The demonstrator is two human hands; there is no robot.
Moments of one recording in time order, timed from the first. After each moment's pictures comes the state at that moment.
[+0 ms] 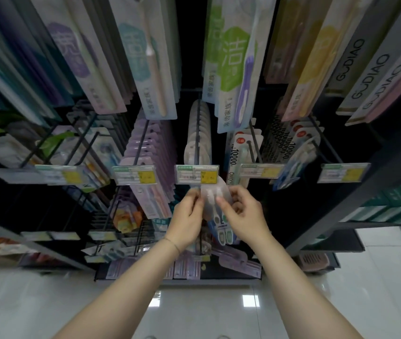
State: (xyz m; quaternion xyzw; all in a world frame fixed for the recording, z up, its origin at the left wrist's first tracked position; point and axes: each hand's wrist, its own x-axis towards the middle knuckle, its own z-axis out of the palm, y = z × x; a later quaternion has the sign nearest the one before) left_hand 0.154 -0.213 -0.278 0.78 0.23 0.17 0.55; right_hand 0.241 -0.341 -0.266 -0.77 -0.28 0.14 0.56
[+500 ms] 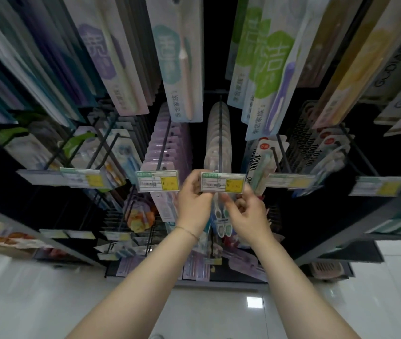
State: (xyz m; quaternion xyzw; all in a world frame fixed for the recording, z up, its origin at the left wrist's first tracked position) left_hand 0.170 -0.192 -0.234 0.65 0.26 0.32 0.64; right_hand 0.234 -0.298 -0.257 -0.74 -0.31 0.12 0.58
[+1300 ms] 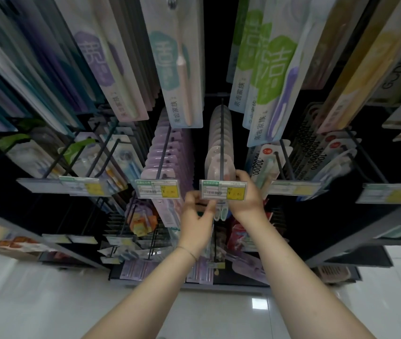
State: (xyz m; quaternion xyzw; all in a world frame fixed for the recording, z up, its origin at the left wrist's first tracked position) left_hand 0.164 -0.193 -0.273 0.69 0.32 0.26 0.60; right_hand 0.271 -0.256 -0.263 -0.77 -0.21 0.16 0.57
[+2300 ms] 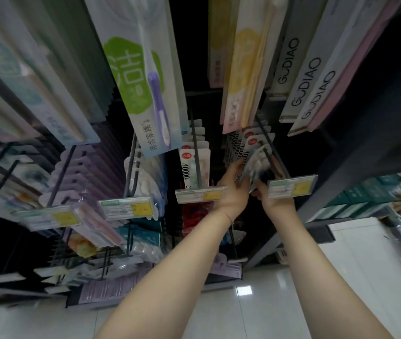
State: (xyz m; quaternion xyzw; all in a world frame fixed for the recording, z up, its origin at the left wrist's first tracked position) left_hand 0.342 -0.324 -0.254 0.75 0.19 0.11 0.63; right_hand 0.391 -0.426 -0.278 -0.83 0.07 0.19 0.51
